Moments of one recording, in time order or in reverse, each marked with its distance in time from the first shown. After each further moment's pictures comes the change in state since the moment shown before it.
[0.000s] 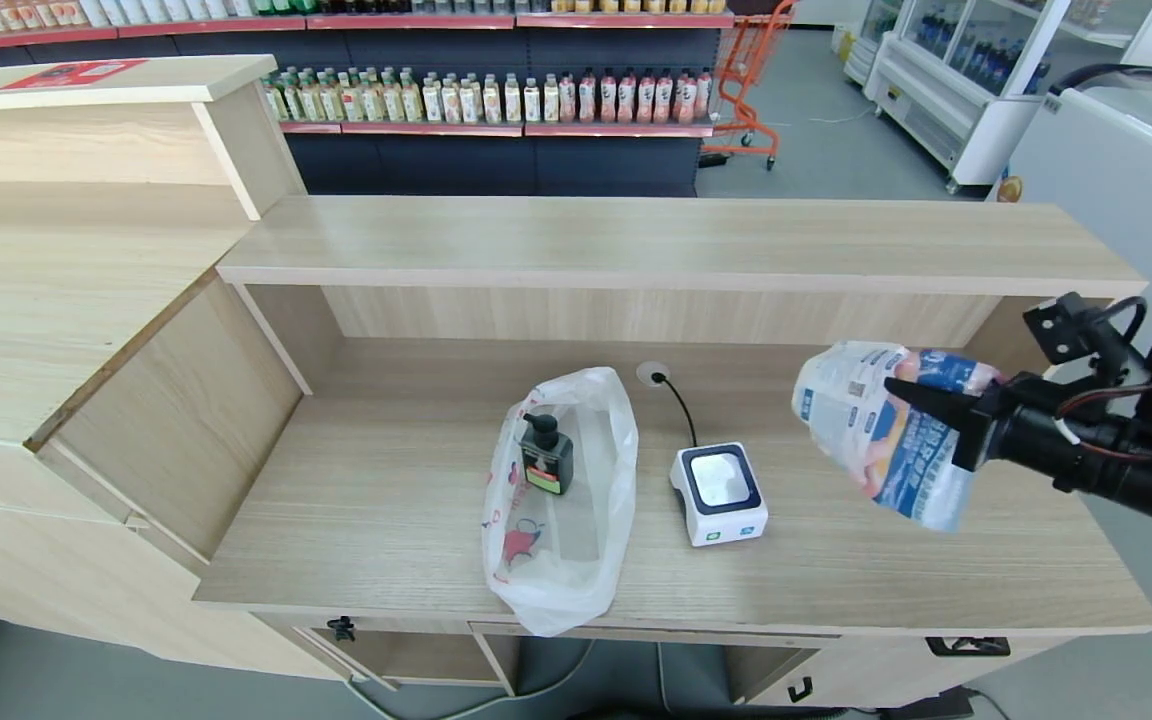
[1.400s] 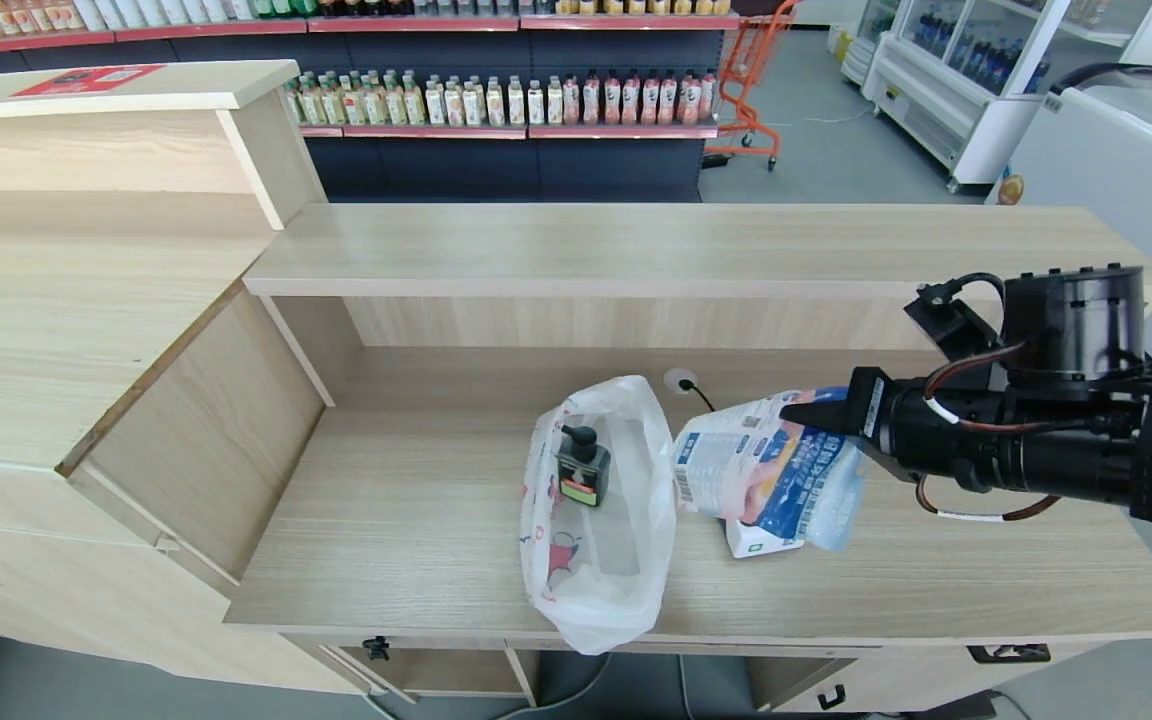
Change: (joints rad) left arm 0.000 -0.001 0.000 0.000 0.000 0.001; right arm 0.386 -0.102 -0.272 0.678 -0.331 0.684
